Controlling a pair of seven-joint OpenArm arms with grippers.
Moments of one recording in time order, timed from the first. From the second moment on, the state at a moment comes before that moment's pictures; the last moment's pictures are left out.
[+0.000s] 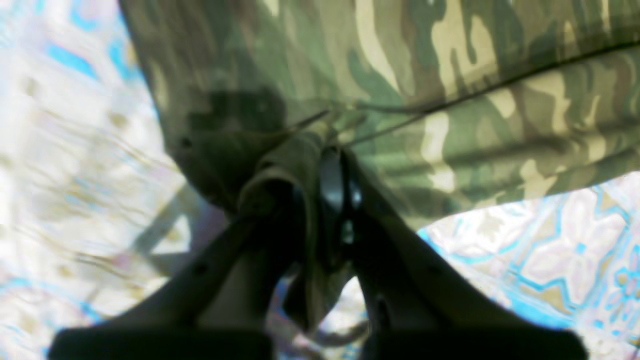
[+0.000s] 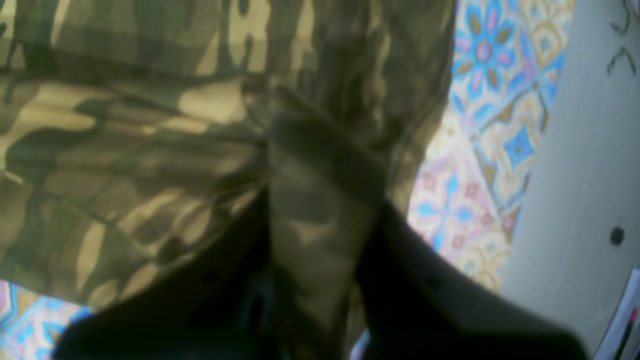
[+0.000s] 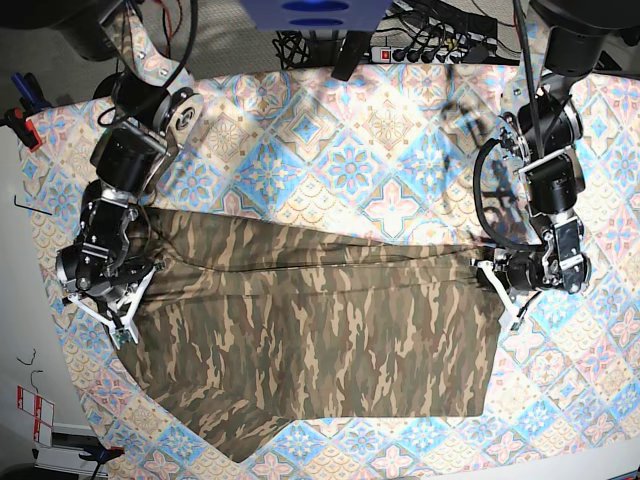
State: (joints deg) left arm -31.0 -15.9 -24.4 35.4 7.1 -42.7 43.2; right arm 25.6 3.1 35.1 62.2 -39.8 43.0 -33.9
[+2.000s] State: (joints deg) left arm -13.6 -15.4 -32.4 58.7 1.7 -42.7 27.9; right arm 19.0 0.2 41.9 75.3 -41.6 42.6 -30.4
